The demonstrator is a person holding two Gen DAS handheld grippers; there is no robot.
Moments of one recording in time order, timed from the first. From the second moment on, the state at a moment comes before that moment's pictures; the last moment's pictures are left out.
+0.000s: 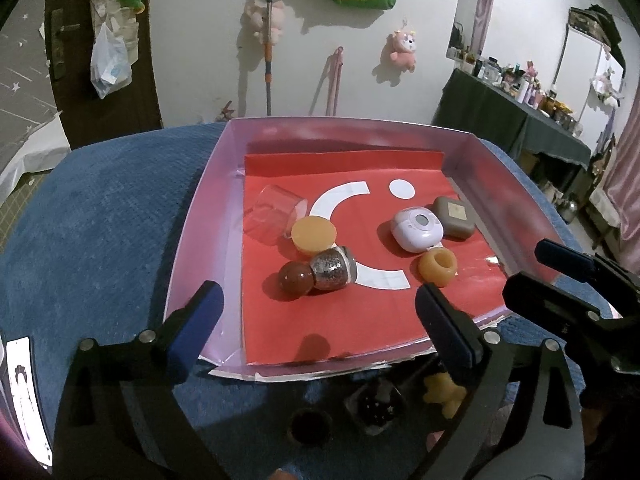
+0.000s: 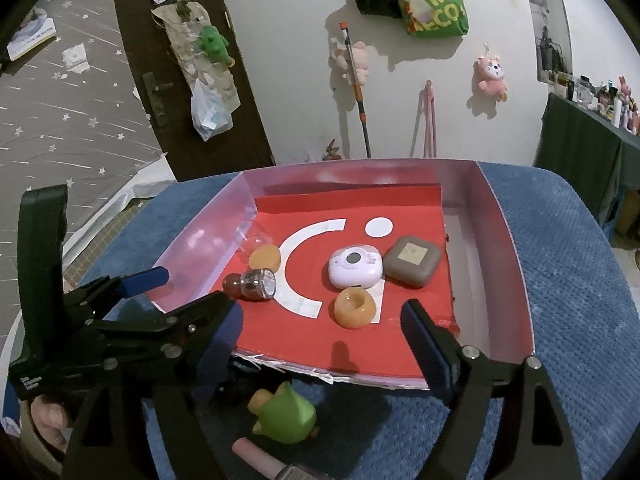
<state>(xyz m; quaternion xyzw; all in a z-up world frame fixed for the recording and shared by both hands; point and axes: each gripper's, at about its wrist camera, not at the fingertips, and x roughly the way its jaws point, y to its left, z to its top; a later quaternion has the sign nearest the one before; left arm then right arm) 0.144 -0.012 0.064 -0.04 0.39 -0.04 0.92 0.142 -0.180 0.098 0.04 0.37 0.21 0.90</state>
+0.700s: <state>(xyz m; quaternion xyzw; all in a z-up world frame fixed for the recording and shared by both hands) 0.129 -0.012 0.066 -0.03 0.39 -0.03 0.92 0.124 -0.182 0.104 0.04 0.36 0.22 0.91</state>
